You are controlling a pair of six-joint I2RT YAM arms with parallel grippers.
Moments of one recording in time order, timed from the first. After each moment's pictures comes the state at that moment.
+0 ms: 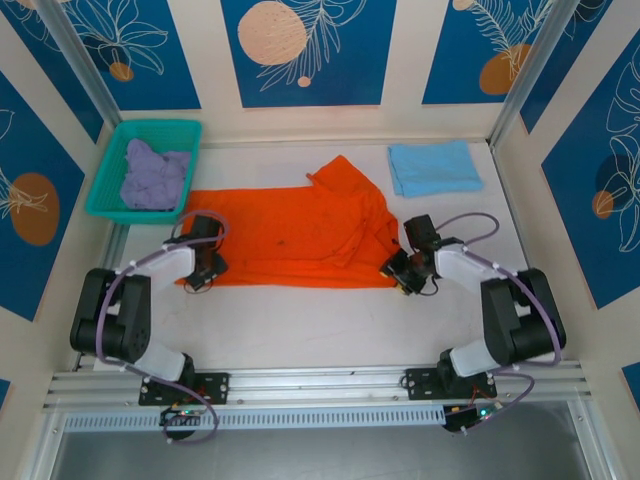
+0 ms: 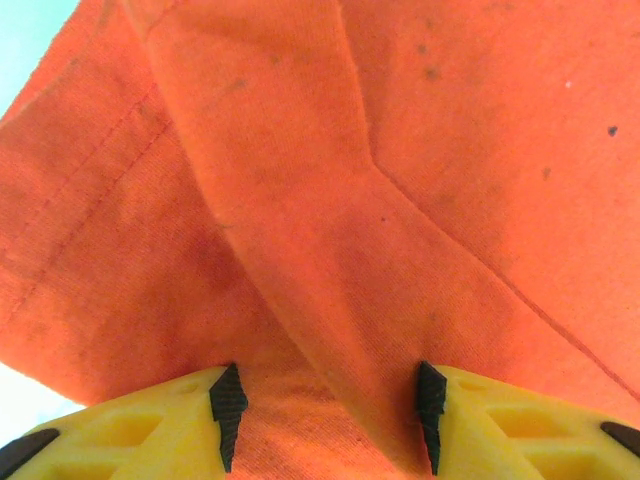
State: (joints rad) left arm -0.18 1.48 0.73 -0.53 -0.20 -0.83; right arm 0.24 1.42 0.68 -0.54 -0.26 0.95
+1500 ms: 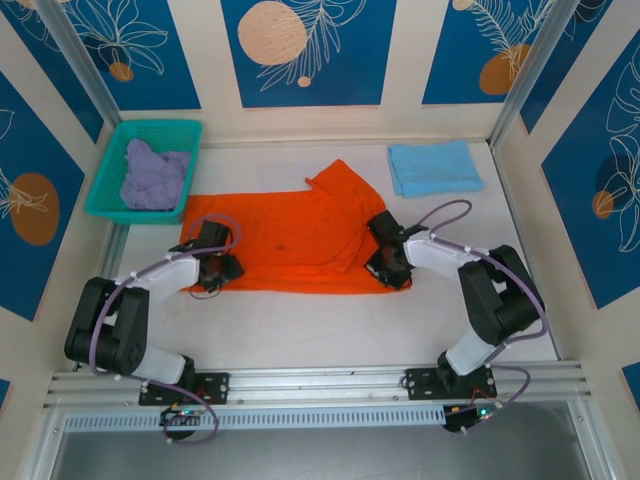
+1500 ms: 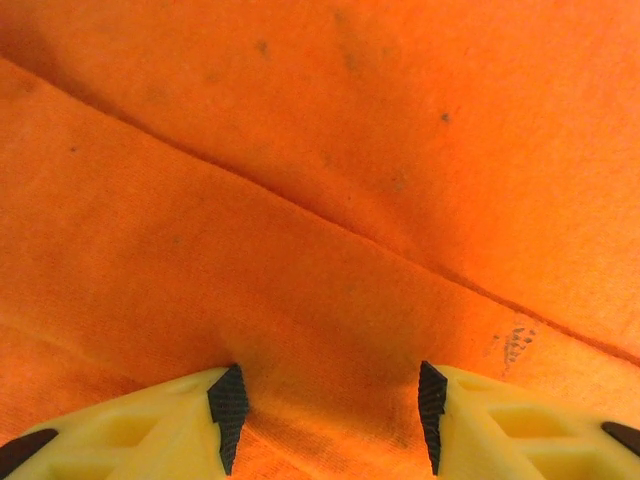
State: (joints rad) left arm -0.28 1.45 0.69 -0.45 -0.03 -0.75; right arm 0.47 1.59 0.86 -0.67 -0.01 1.23
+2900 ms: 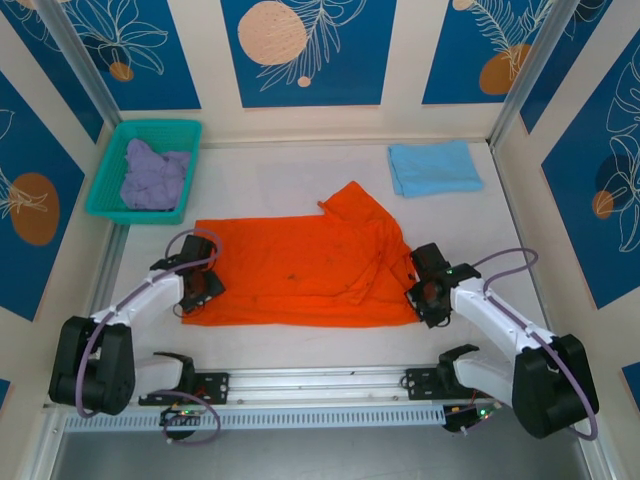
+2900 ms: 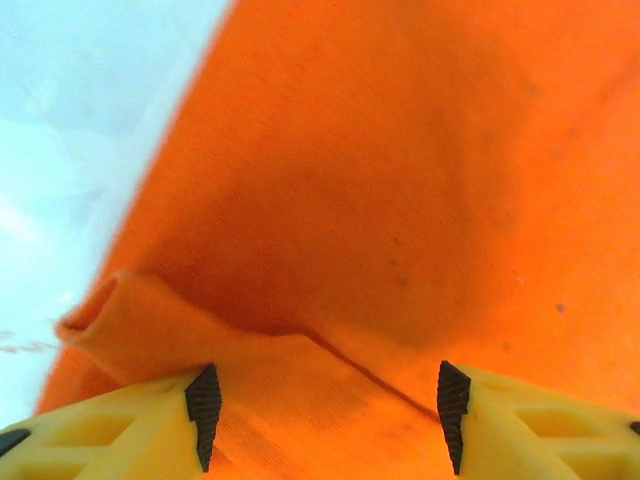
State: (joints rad) left arm -0.17 1.24 0.59 -0.66 -0.15 -0.78; right arm 0.32 1.09 0.55 -0.87 0.02 1.40
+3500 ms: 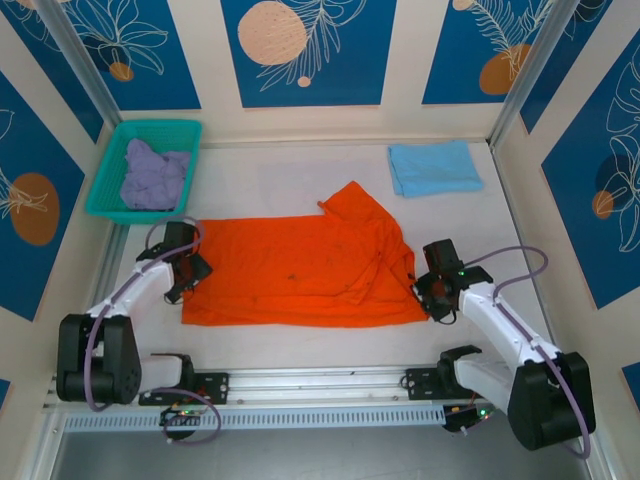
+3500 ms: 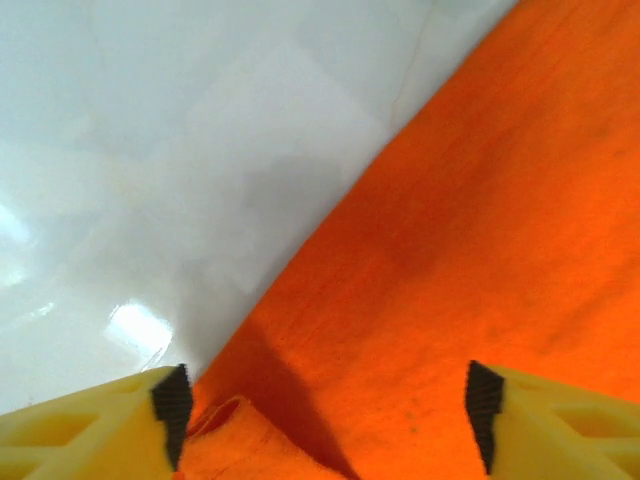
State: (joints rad) left arm -0.06 1.26 0.69 -0.65 -0.19 -0.78; right arm 0.22 1.00 0.55 -0.80 -0.02 1.25
